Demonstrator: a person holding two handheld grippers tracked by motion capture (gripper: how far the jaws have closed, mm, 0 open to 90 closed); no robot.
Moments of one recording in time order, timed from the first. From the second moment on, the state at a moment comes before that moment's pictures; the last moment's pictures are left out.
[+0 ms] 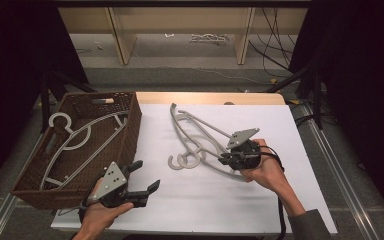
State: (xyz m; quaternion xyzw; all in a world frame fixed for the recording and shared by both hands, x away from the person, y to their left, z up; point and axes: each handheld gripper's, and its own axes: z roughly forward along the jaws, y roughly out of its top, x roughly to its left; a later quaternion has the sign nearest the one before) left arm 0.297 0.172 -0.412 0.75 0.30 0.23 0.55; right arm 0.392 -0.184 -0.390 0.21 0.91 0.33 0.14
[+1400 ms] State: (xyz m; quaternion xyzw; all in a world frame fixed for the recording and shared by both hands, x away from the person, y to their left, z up) left arm 0.347 0.100 -0.400 0.90 0.11 0.24 0.34; right arm 0.334 -0.174 -0.379 0.09 0.94 0.32 0.09
